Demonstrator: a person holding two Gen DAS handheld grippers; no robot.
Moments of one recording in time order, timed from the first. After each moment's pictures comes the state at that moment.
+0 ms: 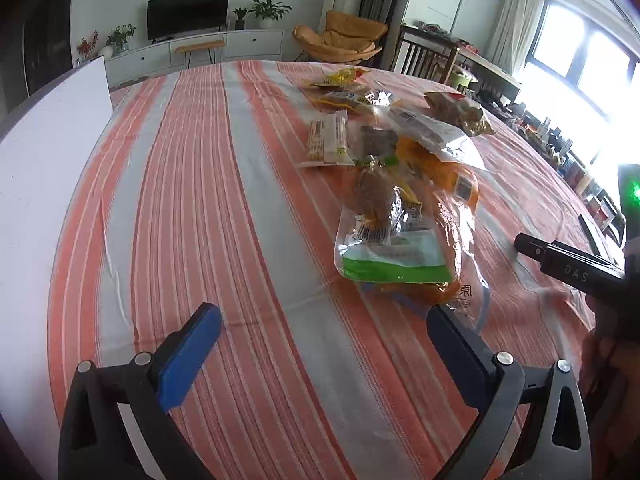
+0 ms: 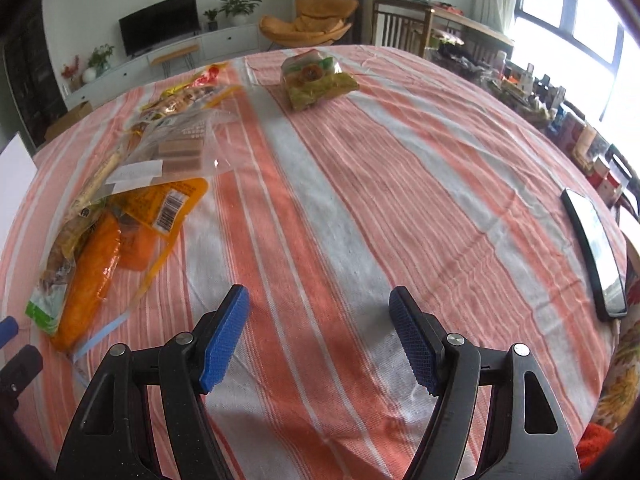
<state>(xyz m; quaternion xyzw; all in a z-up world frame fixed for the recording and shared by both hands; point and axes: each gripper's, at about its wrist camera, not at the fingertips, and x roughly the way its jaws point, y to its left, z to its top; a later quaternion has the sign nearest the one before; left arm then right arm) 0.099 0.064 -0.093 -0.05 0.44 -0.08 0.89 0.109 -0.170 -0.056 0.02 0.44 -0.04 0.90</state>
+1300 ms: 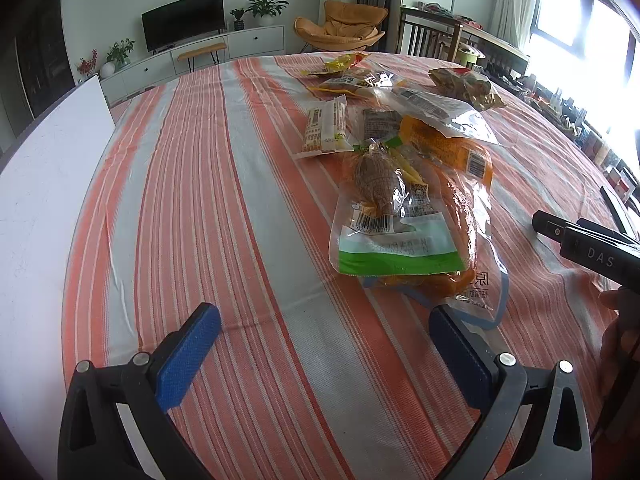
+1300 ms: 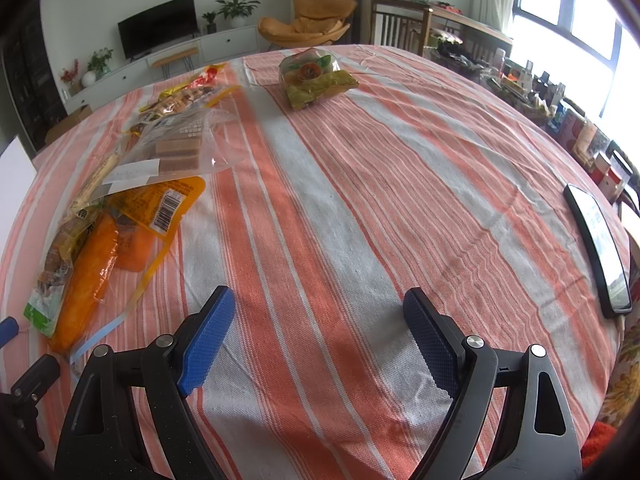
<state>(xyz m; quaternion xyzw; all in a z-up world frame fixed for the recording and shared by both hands) 0.102 0.052 -0.097 0.00 0.45 -0.06 0.89 0.108 -0.169 -0.065 0.02 0.44 -0.05 0.90</state>
